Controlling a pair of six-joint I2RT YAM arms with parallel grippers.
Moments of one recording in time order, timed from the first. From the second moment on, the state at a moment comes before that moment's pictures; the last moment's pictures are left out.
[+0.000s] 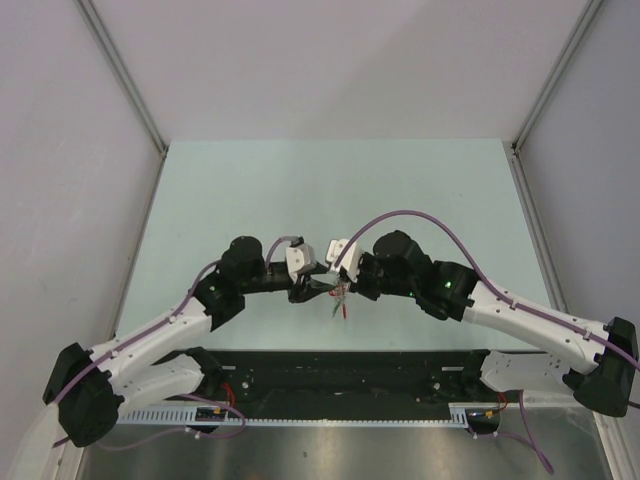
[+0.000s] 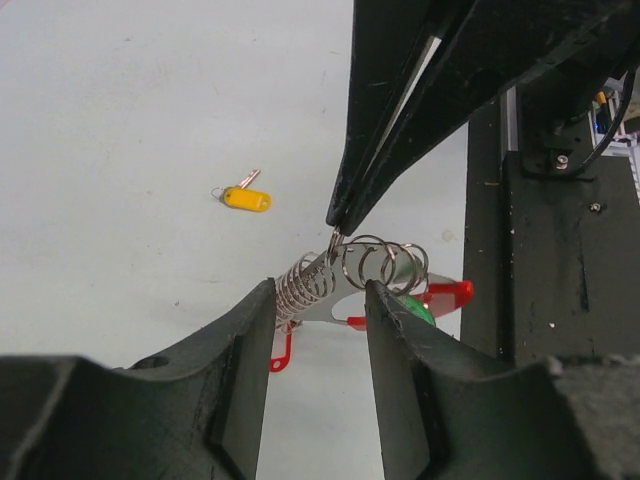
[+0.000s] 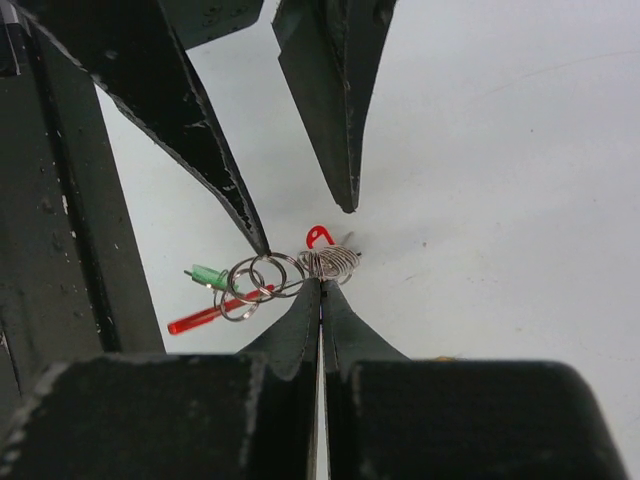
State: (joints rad) left arm -0.72 0.97 0.57 0.16 0.63 0.20; right arm 1.02 1.11 0.98 -0.41 -0.08 -0.35
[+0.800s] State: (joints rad) left arm -0.72 1.07 0.67 0.13 0.70 0.20; right arm 1.02 1.11 0.97 -0.39 -0.10 -0.35
